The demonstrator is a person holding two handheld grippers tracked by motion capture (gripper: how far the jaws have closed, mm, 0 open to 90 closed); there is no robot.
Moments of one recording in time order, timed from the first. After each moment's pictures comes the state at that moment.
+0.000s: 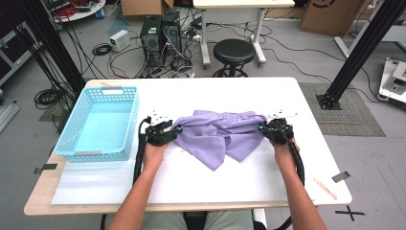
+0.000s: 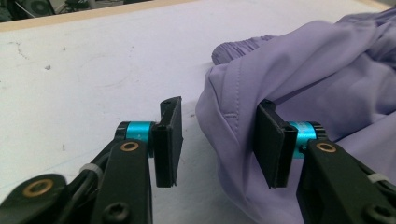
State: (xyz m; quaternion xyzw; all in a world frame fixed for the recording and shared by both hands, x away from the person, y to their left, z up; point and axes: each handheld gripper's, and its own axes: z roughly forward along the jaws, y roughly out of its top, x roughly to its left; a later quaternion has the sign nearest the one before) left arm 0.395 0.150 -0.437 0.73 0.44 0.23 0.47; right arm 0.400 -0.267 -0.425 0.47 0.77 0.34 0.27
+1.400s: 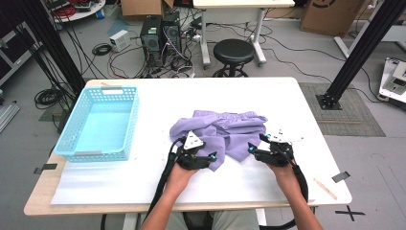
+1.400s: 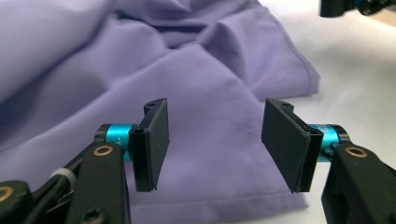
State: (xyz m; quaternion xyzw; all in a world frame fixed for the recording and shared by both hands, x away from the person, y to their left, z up) left arm 0.333 0.046 -0.446 0.81 0.33 0.14 0.47; right arm 0.330 -0.255 -0.427 0.39 0.78 0.43 0.23
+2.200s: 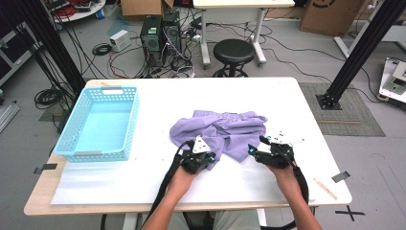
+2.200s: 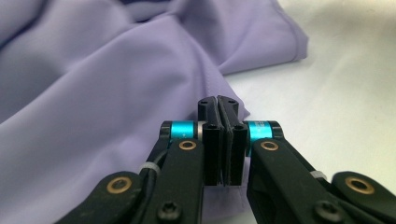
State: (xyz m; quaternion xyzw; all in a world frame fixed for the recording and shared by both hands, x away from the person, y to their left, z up) left arm 0.326 0.051 -0.448 0.83 0.31 0.14 0.44; right arm 0.326 -0.255 -0.428 0.40 0.78 0.43 0.22
